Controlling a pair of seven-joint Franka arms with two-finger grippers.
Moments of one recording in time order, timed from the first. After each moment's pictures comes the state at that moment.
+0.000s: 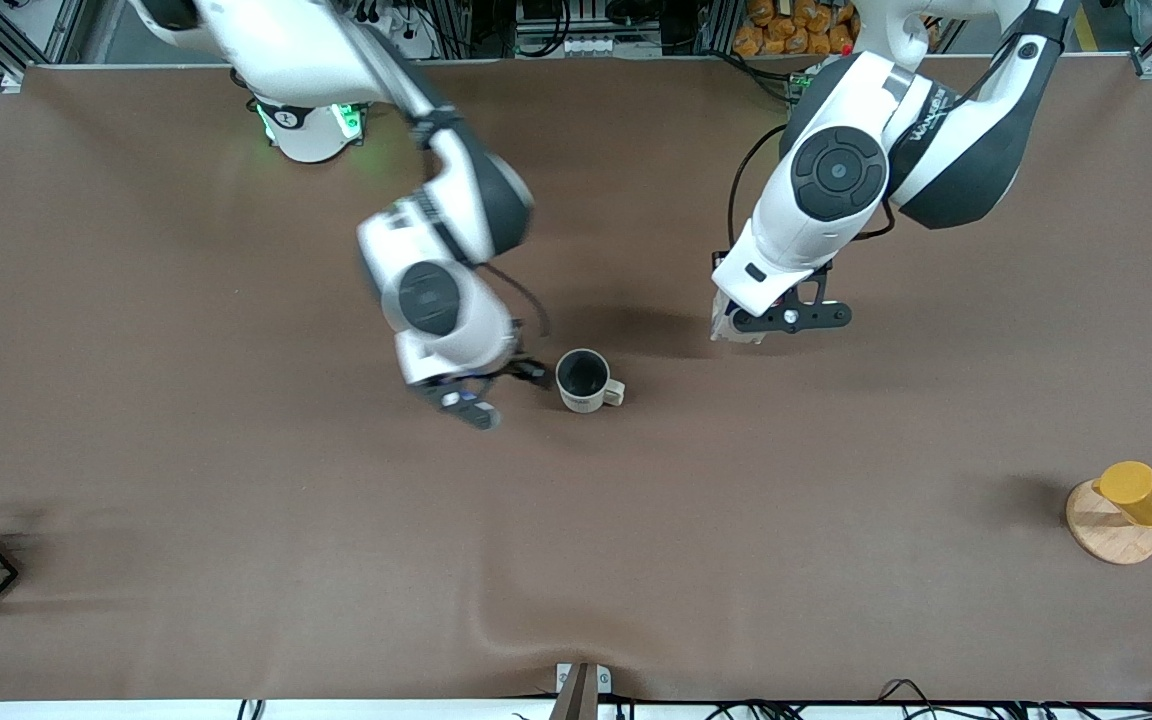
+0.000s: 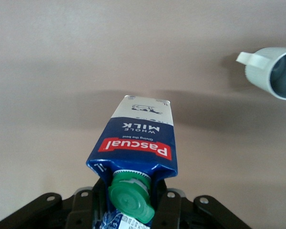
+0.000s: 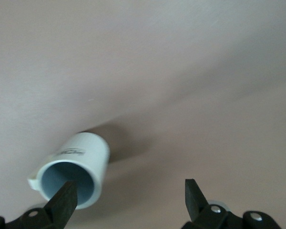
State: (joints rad) left arm -0.20 0.26 -0.38 -1.64 0.03 1.65 -0.60; right arm 0.58 0.59 -0.07 -1.37 0.24 1.82 0.90
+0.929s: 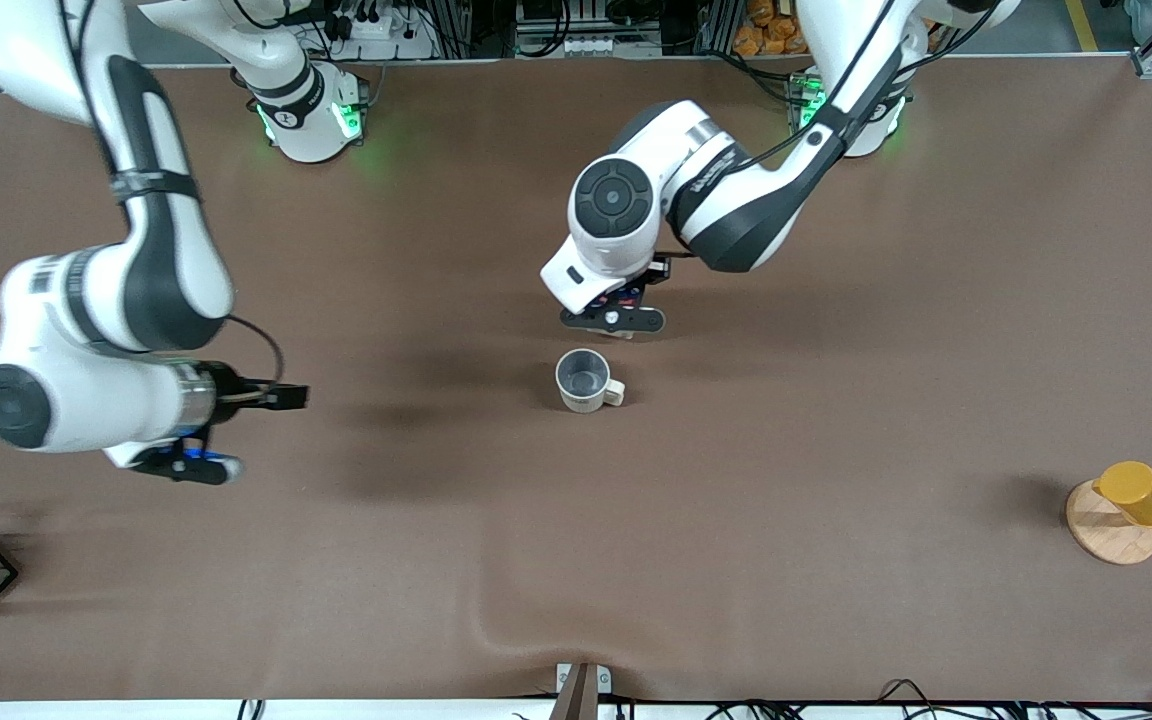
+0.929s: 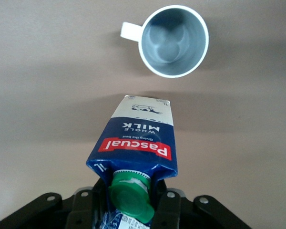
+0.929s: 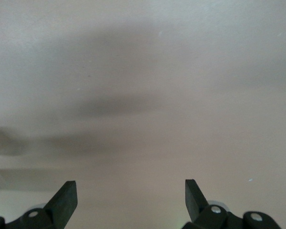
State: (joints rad) left arm -0.49 0.57 -0.38 -1.39 0.03 1.73 -0.79; right arm 0.17 0.51 -0.10 -1.38 0.19 1.57 0.17
